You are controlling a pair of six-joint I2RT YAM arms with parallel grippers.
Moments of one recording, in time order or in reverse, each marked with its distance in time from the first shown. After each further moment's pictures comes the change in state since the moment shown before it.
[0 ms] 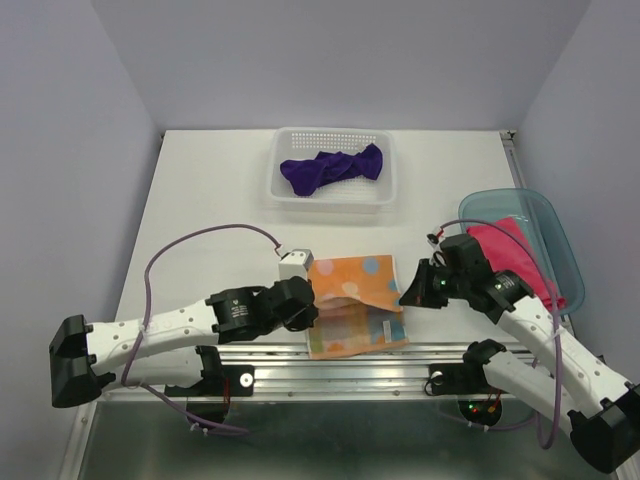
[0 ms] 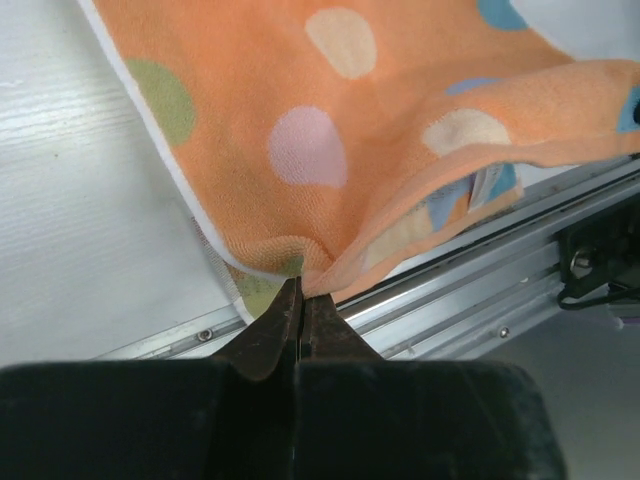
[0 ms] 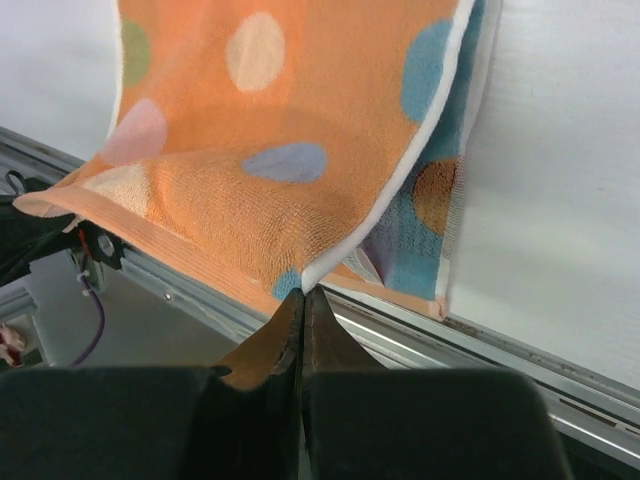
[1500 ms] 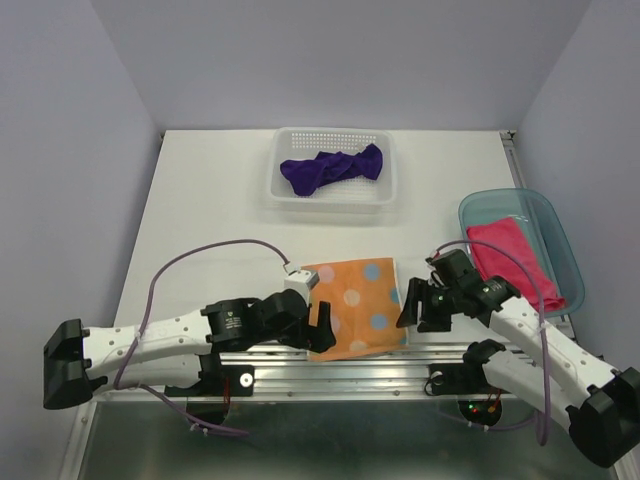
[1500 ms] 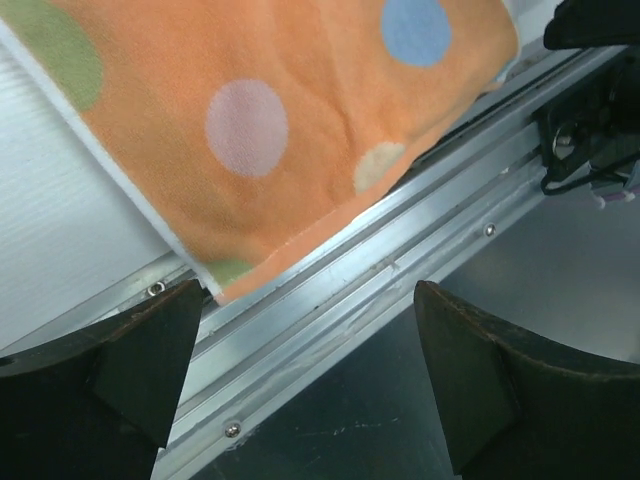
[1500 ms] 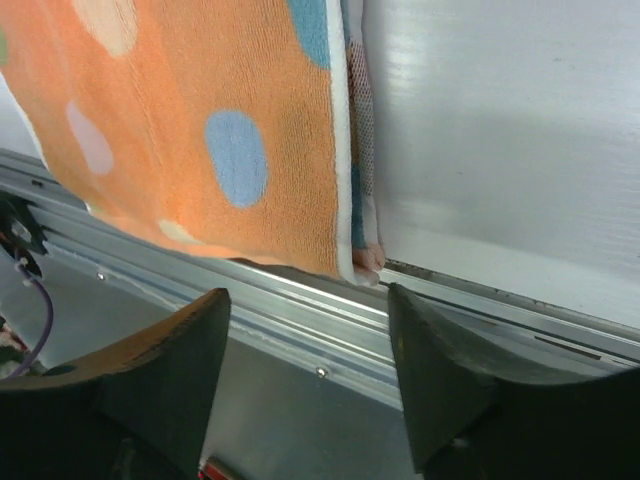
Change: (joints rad) left arm -0.039 -0.089 -0.117 0.093 0.229 0.043; right arm 0.000 0.049 -0.101 -0.089 -0.013 0.018
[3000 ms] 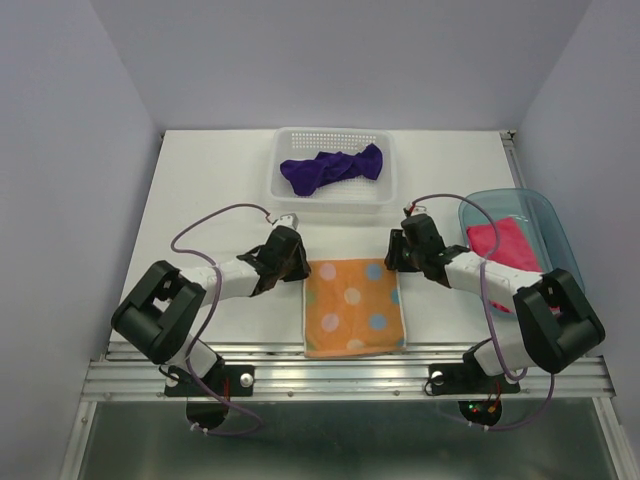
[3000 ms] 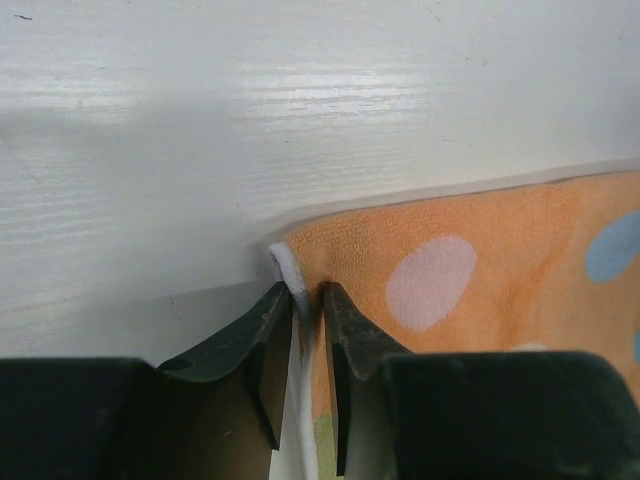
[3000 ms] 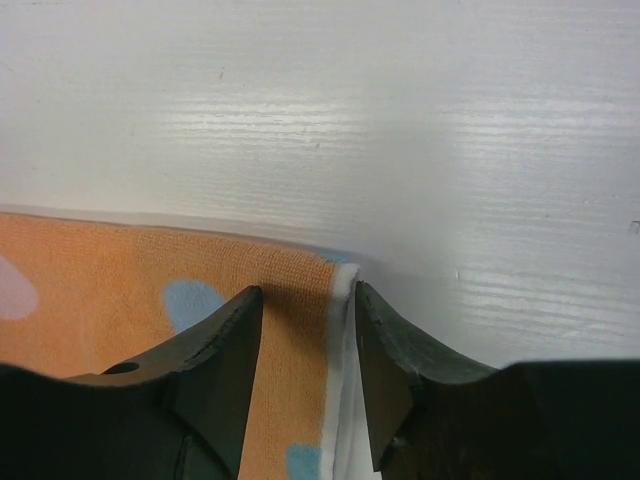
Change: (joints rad) left arm 0.612 0.600 0.056 0.542 0.037 0.219; right arm 0.000 0.544 0.136 0.715 0.462 -0.187
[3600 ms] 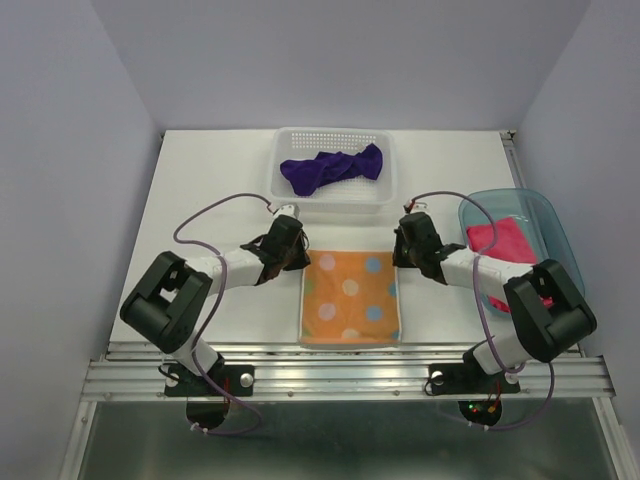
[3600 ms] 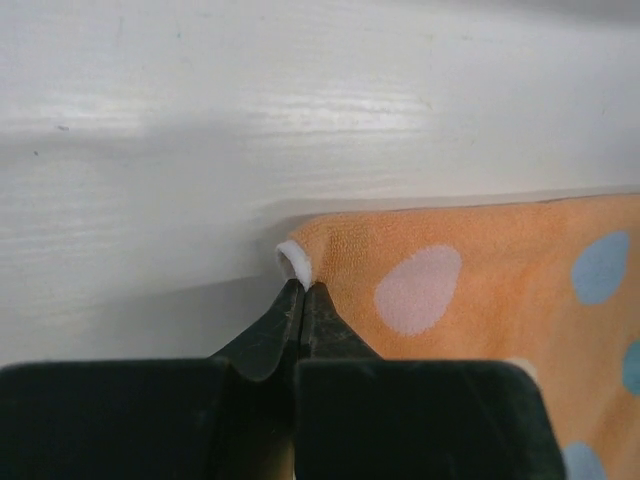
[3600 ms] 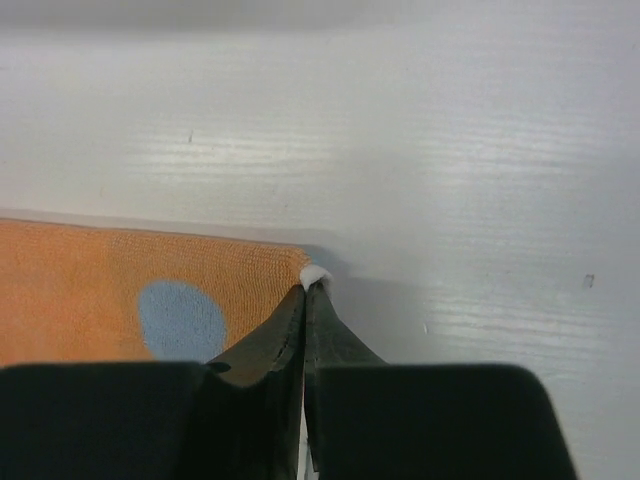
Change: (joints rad) left arm 0.030 0.055 0.076 -0.010 -0.018 0.023; right arm -0.008 0.061 0.002 0.070 0.068 -0.027
